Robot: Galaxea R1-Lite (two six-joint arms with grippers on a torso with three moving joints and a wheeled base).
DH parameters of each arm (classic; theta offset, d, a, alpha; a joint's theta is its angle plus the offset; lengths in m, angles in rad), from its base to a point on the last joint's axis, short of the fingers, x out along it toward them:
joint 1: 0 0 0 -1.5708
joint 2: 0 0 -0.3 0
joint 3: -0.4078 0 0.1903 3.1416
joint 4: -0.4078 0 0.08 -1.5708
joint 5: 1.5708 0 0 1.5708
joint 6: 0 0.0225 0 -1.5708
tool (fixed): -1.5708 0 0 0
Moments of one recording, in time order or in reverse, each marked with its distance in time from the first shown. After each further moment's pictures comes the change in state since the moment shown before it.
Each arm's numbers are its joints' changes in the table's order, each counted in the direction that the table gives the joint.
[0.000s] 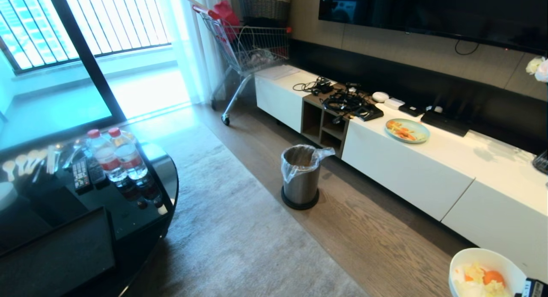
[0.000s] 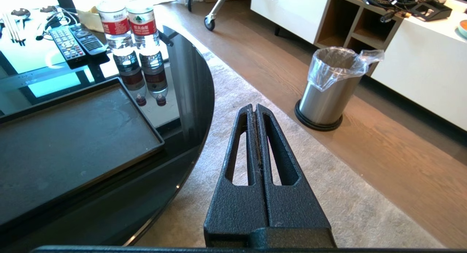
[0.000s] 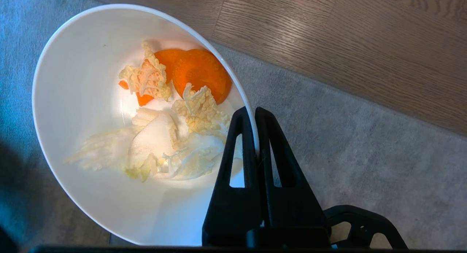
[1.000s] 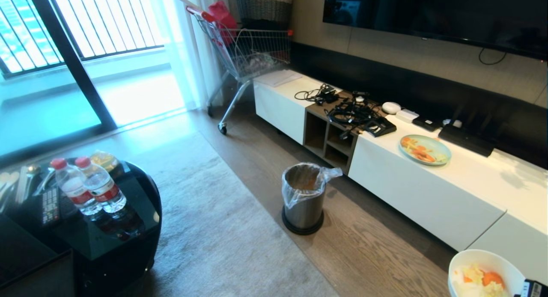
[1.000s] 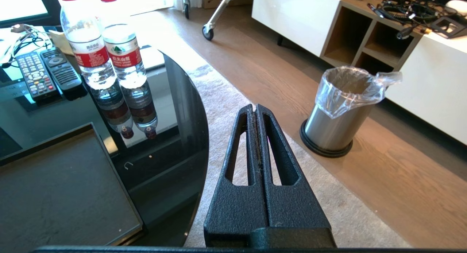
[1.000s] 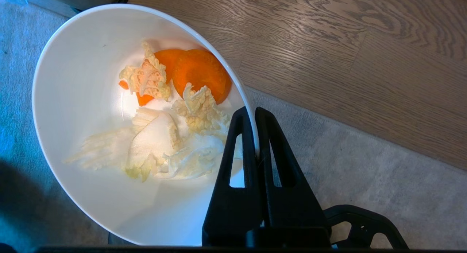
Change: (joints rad) left arm 0.000 0.000 0.000 0.000 0.000 0.000; right arm 0.001 0.007 0.010 0.011 0.001 0.001
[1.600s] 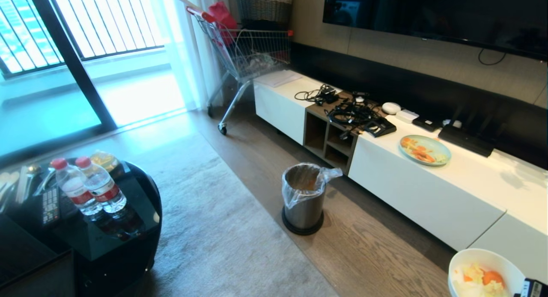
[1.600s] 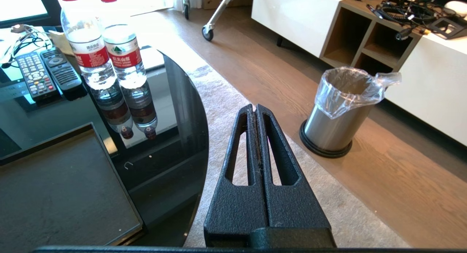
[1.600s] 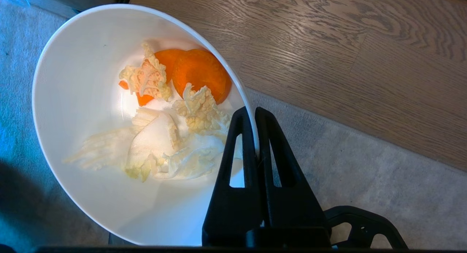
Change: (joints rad) left arm 0.000 0.000 0.000 0.001 0.000 0.000; right arm 0.001 0.001 -0.004 0.001 -0.003 -0.001
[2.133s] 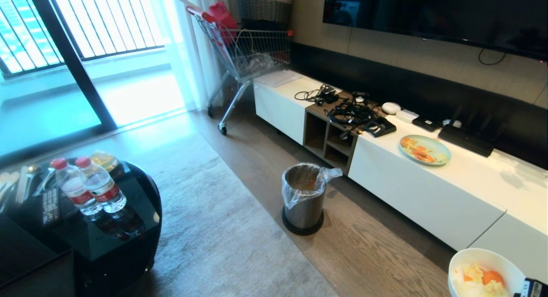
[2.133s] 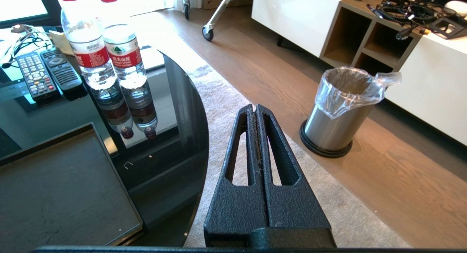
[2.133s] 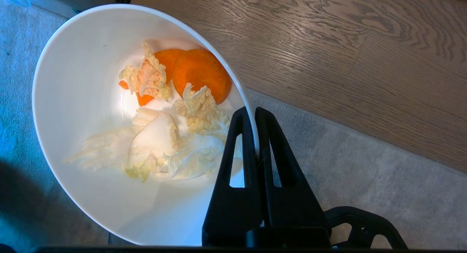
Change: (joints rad) left arm 0.000 0.000 0.000 0.000 0.000 0.000; right arm 0.000 -0.002 0.000 0.000 0.000 -0.001
